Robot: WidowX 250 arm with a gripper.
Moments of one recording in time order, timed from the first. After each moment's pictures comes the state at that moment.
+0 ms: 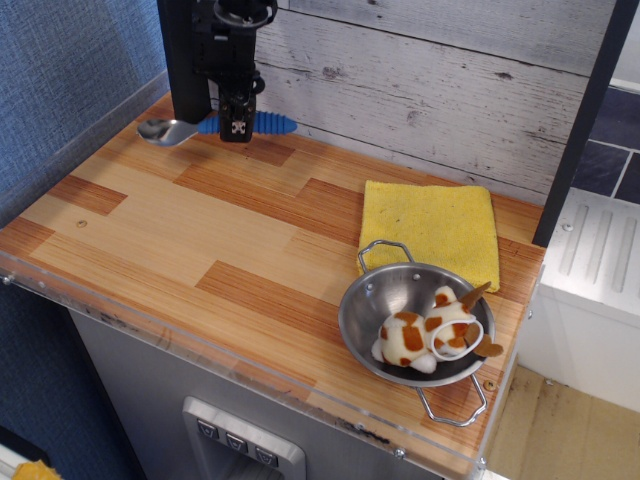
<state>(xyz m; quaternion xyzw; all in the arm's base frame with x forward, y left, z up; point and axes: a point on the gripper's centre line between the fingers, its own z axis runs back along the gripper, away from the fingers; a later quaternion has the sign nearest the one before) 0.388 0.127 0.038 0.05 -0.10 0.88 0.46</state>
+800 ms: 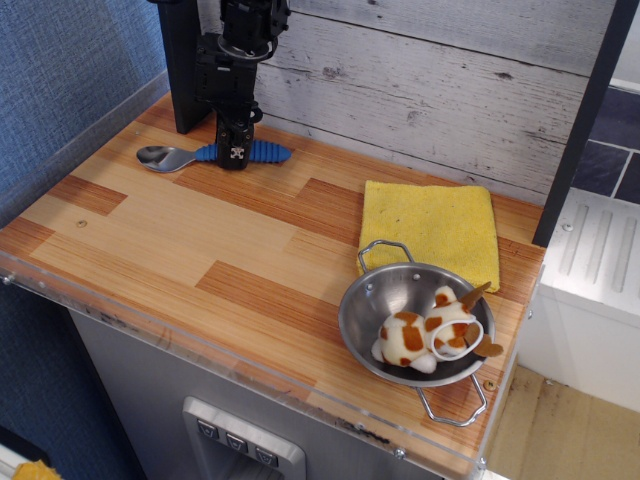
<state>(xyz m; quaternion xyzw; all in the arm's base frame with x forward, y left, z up) 0.385 0.130 0.014 0.09 -0.09 0.88 0.46</state>
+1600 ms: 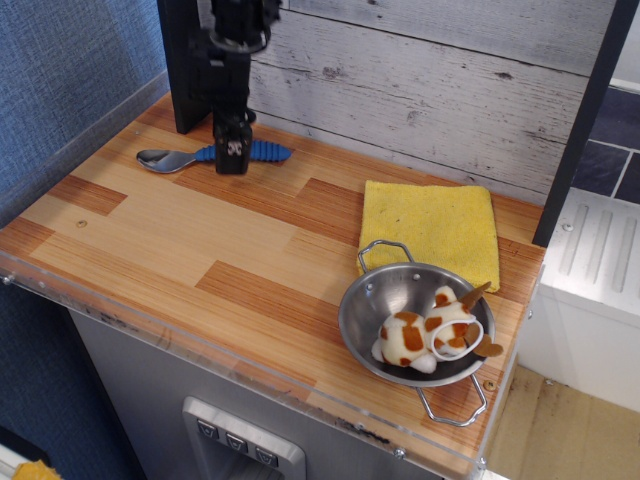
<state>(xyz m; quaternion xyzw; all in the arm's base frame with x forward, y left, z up) 0.376 0.126 0.033 0.06 -0.07 0.89 0.45</state>
